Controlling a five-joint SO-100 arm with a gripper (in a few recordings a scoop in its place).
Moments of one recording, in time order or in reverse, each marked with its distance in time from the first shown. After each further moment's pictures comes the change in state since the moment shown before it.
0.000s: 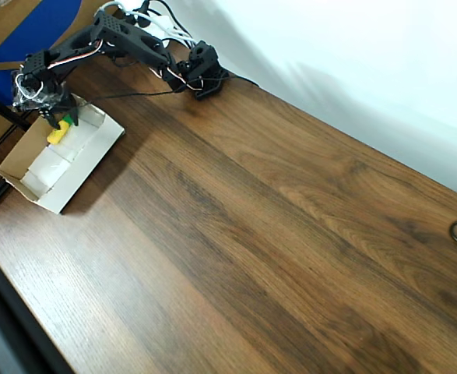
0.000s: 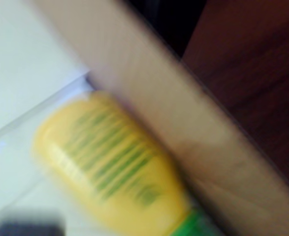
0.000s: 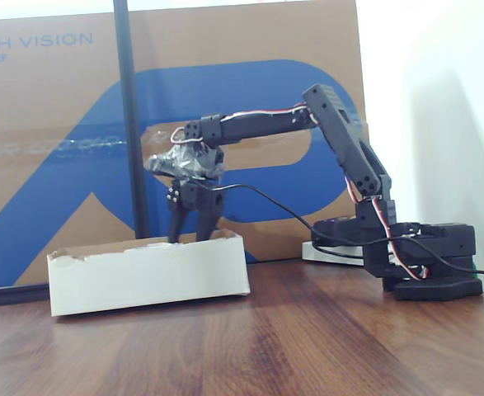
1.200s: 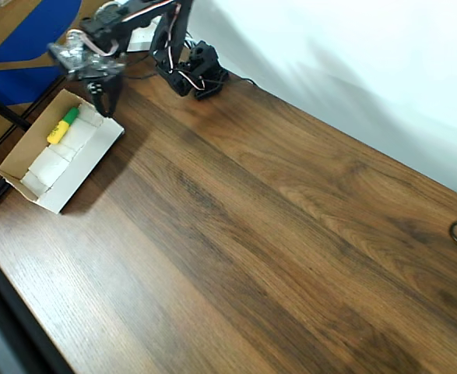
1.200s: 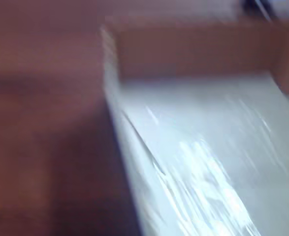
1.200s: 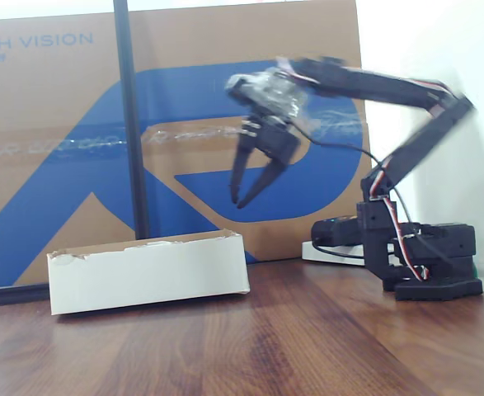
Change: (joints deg) arm -28.1 81.2 66.0 -11.3 -2.3
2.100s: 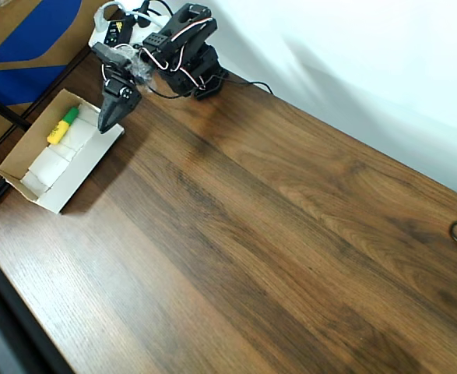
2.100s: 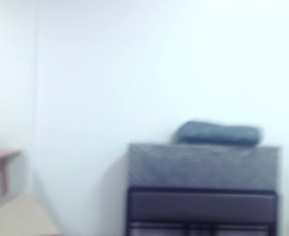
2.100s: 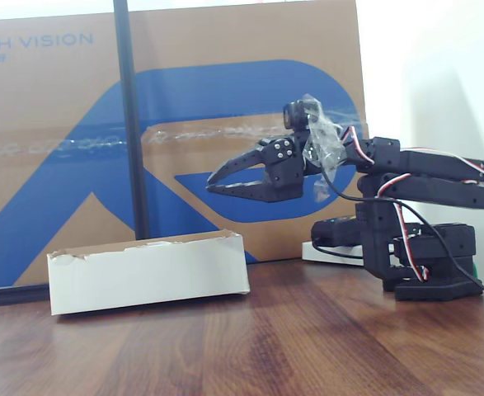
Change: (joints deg) arm -9.8 46.3 47.6 -45.4 -10.8
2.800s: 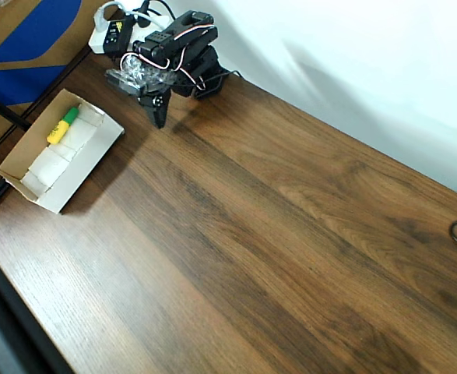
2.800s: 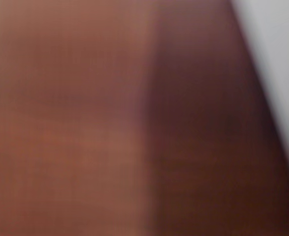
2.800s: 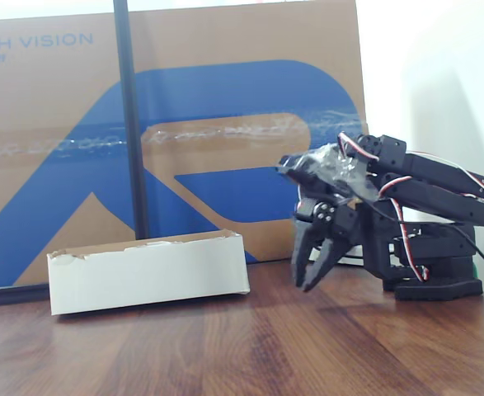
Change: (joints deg) arm -2.3 7.1 -0.2 65.0 -4.7
